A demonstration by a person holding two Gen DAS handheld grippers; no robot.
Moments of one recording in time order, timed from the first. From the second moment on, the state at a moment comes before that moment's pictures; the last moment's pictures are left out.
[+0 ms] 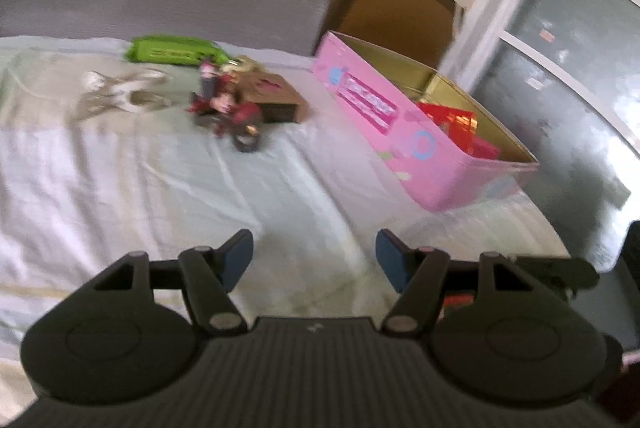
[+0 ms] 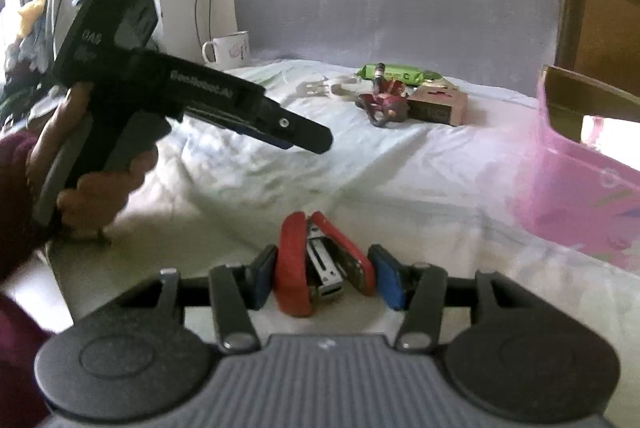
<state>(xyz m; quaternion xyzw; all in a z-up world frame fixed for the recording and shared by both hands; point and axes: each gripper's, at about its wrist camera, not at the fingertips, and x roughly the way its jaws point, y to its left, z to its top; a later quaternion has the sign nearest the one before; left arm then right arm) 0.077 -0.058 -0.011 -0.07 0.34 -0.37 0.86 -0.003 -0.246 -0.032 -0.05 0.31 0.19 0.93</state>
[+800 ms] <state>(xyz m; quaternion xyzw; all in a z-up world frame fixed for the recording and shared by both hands) 0.046 -0.151 -0.019 -0.02 0.38 -0.49 0.78 -0.024 -0.281 -0.043 -0.02 0.29 0.12 0.95</state>
